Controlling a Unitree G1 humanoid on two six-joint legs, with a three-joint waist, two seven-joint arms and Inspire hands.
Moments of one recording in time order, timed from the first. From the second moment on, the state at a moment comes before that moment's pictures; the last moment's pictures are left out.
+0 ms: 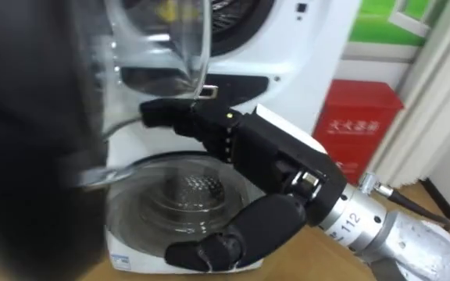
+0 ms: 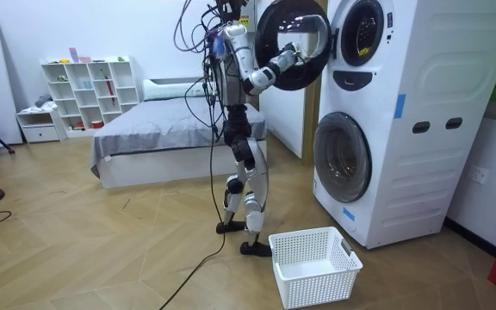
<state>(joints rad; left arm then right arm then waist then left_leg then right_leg) 0.11 0.31 -0.16 1.15 0.24 0.04 0.10 -0.19 -0.41 0.33 -0.55 0.40 0.14 0.44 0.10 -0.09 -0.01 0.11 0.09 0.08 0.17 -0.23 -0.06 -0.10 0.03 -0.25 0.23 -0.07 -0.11</state>
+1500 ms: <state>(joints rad) 0.15 0.27 -0.10 1.11 0.26 0.04 0.11 -0.16 -0.35 0.15 -0.48 0.41 0.03 0.26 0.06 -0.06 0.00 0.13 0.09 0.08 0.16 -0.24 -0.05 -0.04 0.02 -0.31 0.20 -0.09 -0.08</state>
